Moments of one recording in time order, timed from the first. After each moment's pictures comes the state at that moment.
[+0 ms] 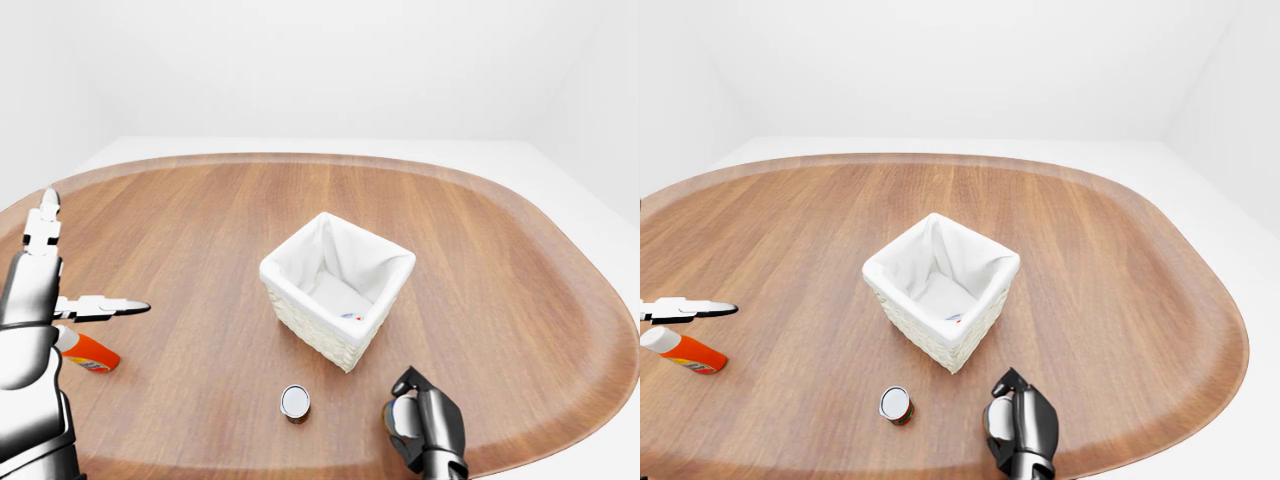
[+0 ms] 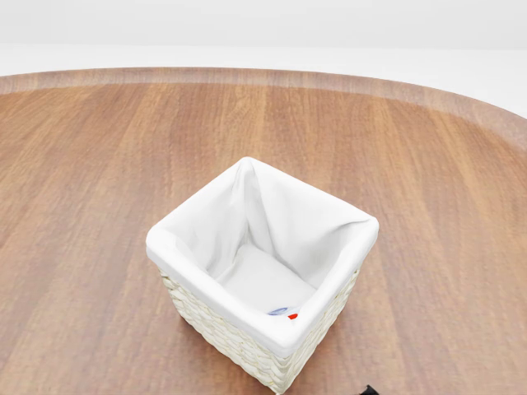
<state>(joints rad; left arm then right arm) -0.13 0.50 0.59 0.01 0.30 -0.09 -0.22 0.38 0.00 0.11 0.32 -0.79 -0.09 -0.52</state>
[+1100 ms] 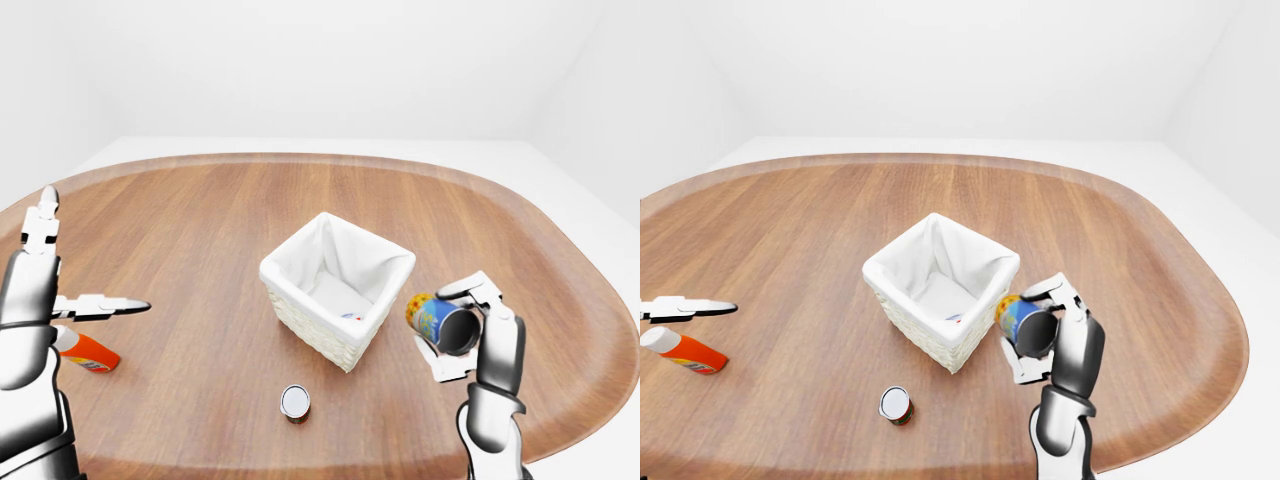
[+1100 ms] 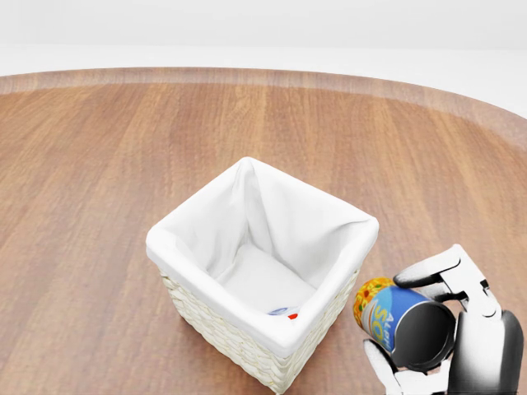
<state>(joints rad) -0.13 0.49 0.59 0.00 0.27 -0.09 -0.23 0.34 0.06 0.00 -0.45 -0.63 -0.09 -0.39</state>
